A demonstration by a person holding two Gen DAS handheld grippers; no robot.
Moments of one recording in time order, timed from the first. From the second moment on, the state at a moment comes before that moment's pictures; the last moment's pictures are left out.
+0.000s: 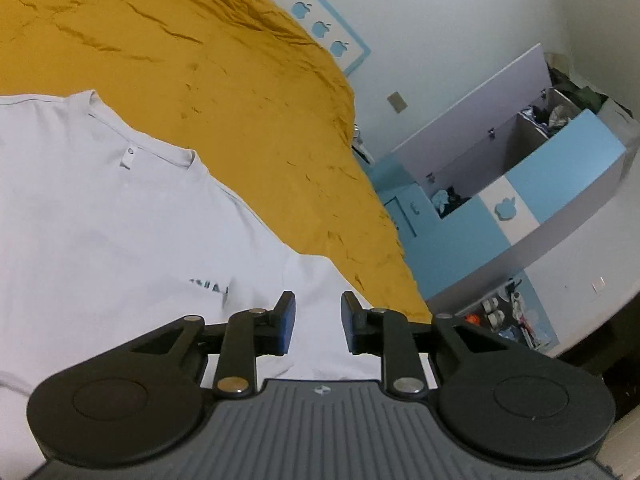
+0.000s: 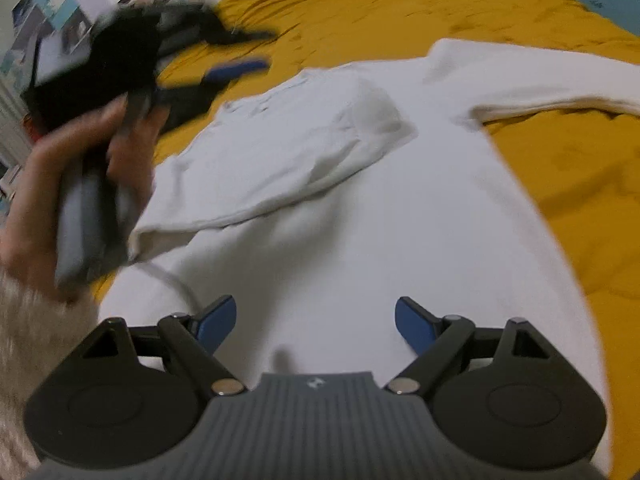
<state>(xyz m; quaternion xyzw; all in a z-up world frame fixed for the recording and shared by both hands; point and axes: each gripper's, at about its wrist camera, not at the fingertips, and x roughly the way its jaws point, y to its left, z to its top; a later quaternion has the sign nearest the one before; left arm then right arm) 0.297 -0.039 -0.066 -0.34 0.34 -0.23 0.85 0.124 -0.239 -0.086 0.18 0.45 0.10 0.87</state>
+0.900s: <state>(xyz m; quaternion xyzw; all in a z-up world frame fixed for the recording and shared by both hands) 0.213 0.155 -0.122 -0.39 0.34 0.00 0.86 0.311 -0.274 -0.147 0.44 0.37 -0.01 0.82</state>
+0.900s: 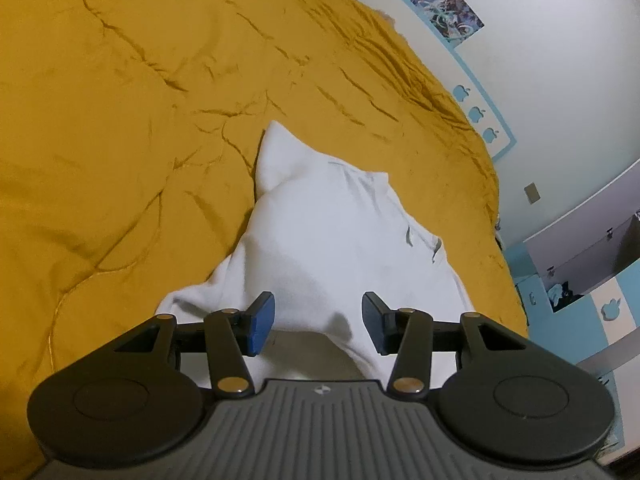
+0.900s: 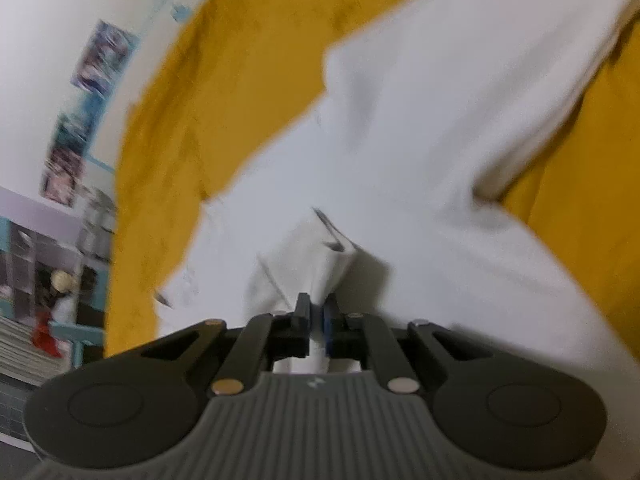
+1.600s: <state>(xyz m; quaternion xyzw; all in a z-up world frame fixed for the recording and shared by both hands) 0.249 0.134 -0.127 -0.35 0.35 -0.01 0.87 0.358 -0.282 -0.113 0.25 0.34 -0.02 0.91</state>
